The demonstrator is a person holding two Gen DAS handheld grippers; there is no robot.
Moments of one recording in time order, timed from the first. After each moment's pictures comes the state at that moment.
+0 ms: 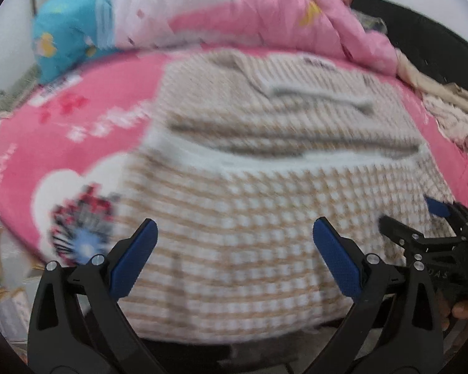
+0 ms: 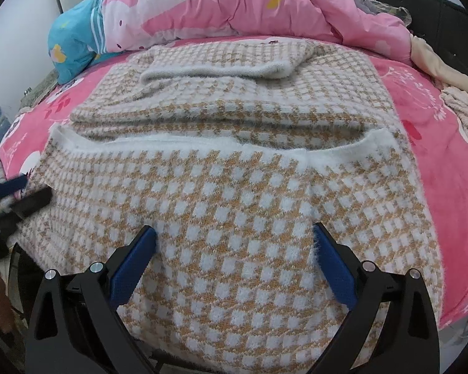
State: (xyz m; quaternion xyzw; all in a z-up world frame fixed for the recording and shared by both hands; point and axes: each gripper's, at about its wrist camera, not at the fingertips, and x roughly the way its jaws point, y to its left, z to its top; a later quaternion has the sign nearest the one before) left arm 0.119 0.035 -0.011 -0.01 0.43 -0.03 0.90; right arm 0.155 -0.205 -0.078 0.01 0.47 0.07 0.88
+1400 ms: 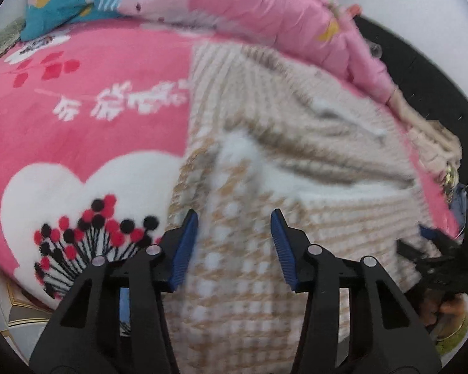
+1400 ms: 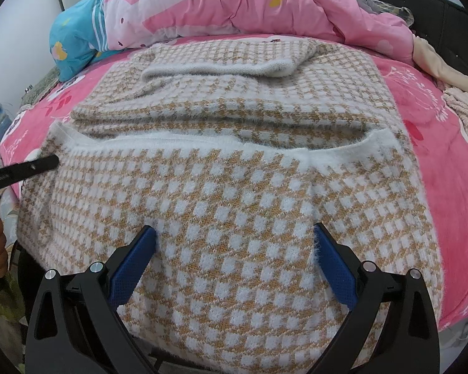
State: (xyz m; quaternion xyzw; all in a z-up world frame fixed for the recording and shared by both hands) left arm 0.173 0.116 -0.053 -0.12 0.46 -0.12 0.87; right arm 0.156 -0.202 -0.080 0.01 0.47 0.07 0.88
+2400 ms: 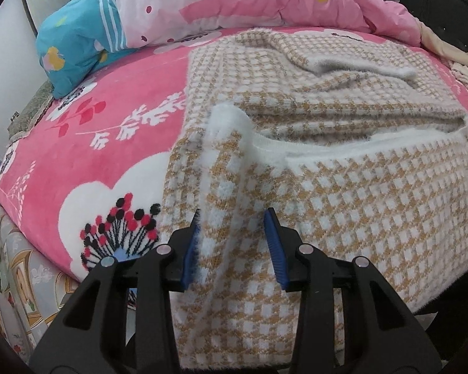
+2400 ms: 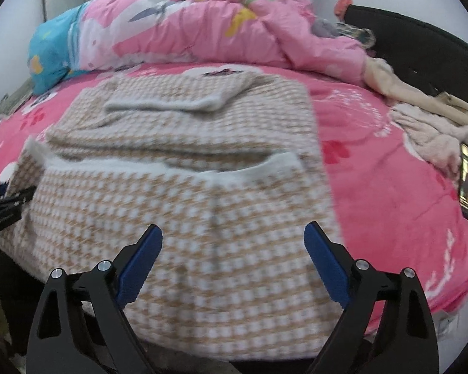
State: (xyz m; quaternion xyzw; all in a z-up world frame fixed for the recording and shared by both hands) left arm 0.153 0.046 -0.043 0.07 0.47 0.00 0.88; right arm 0.127 -0.250 -0.041 -0.02 0.42 -0.02 0.91
